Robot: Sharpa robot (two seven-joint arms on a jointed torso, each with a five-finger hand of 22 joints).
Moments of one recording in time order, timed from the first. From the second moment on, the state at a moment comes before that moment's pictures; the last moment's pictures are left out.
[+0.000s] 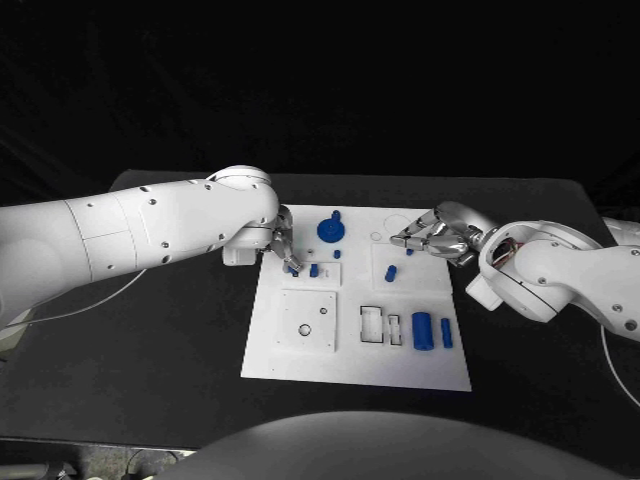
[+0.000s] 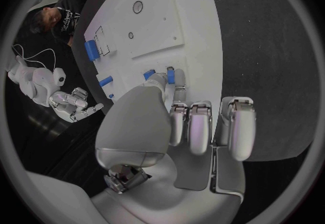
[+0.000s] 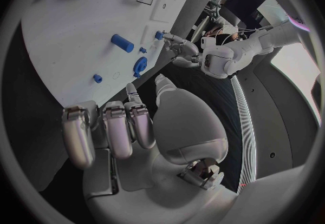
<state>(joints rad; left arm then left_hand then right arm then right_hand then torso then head) 1.35 -0.51 -0.23 1.26 -0.98 0.28 -0.70 1.38 -0.05 0.13 0.29 0.54 1.13 0.03 0.19 0.82 1.47 -0.03 1.57 1.31 1.47 -0.06 1.57 1.31 0.02 1.47 0.07 1.57 1.31 1.25 -0.94 -0.21 1.68 -0.89 -0.38 -0.21 1.24 0.05 0.00 0.25 0.24 0.87 0.21 0.10 0.09 1.46 0.14 1.58 1.31 1.47 0.08 1.57 1.31 0.01 1.46 0.19 1.57 1.31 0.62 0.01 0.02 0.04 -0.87</state>
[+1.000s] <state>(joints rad) 1.35 -0.51 -0.23 1.26 -0.98 0.29 -0.70 1.39 -0.05 0.13 0.29 0.53 1.13 0.03 0.19 0.82 1.47 -0.03 1.57 1.31 1.47 -0.06 1.57 1.31 0.02 1.47 0.07 1.57 1.31 1.25 -0.94 -0.21 1.67 -0.89 -0.38 -0.21 1.24 0.05 0.00 0.25 0.24 0.87 0.21 0.10 0.09 1.46 0.14 1.58 1.31 1.47 0.08 1.57 1.31 0.01 1.46 0.19 1.57 1.31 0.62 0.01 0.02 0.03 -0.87</state>
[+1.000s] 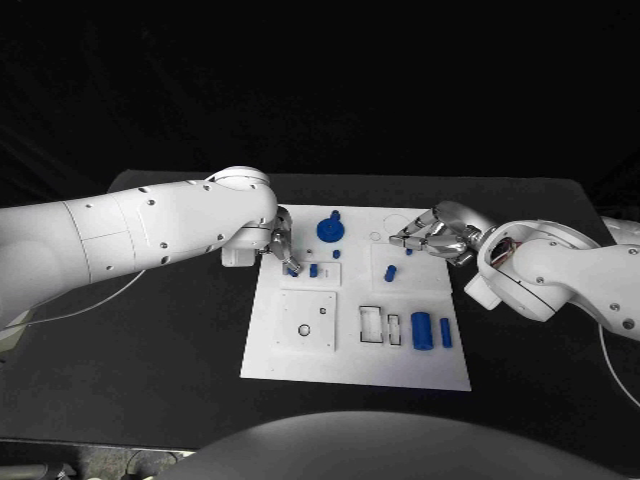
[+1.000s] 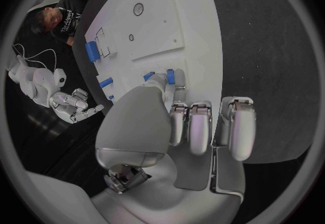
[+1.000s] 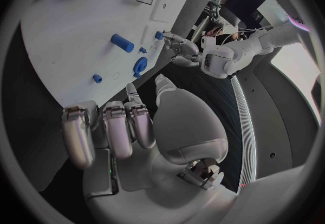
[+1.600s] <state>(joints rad) 1.35 -0.51 -0.23 1.25 -0.97 0.29 -0.69 1.39 -0.05 0.13 0.29 0.53 1.13 0.03 0.19 0.82 1.47 -0.03 1.57 1.31 1.47 -0.06 1.57 1.31 0.02 1.47 0.07 1.57 1.31 1.25 -0.94 -0.21 1.67 -0.89 -0.38 -0.21 1.24 0.05 0.00 0.25 0.24 0.87 0.21 0.10 0.09 1.46 0.14 1.58 1.31 1.47 0.08 1.57 1.31 0.01 1.46 0.19 1.57 1.31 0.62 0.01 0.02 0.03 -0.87</state>
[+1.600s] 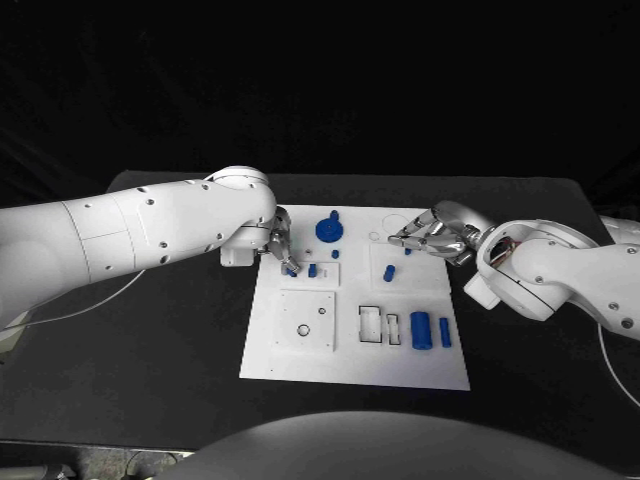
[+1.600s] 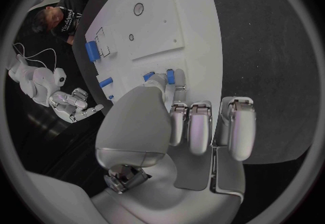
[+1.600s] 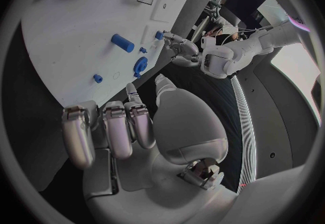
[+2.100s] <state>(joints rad) 1.35 -0.51 -0.24 1.24 -0.97 0.30 -0.70 1.13 -0.08 0.03 0.30 0.52 1.11 0.04 0.18 0.81 1.47 -0.02 1.57 1.31 1.47 -0.06 1.57 1.31 0.01 1.47 0.07 1.57 1.31 1.25 -0.94 -0.21 1.67 -0.89 -0.38 -0.21 1.24 0.05 0.00 0.25 0.24 0.87 0.21 0.10 0.09 1.46 0.14 1.58 1.31 1.47 0.08 1.57 1.31 0.01 1.46 0.19 1.57 1.31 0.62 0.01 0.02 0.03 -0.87</state>
